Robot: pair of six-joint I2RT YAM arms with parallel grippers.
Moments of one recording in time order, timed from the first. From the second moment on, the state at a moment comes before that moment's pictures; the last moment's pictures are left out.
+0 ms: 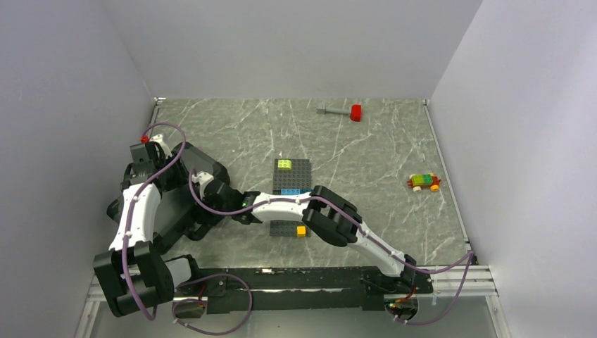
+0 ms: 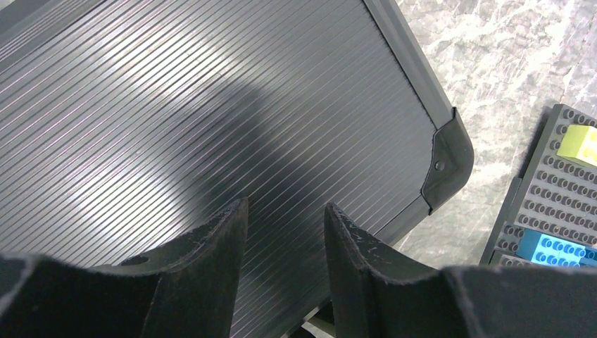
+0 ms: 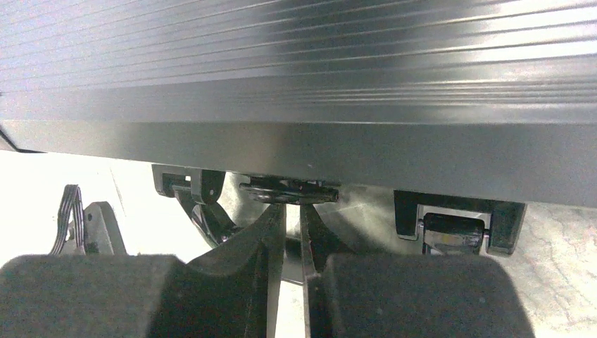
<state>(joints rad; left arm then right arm) 0.29 1.17 0.82 -0.50 0.20 -0.18 1.20 2.44 1.83 0.06 -0.12 0.48</state>
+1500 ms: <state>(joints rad) 0.20 0.65 0.70 -0.46 0.27 -0.14 0.52 1.61 0.81 0.27 -0.06 0.41</state>
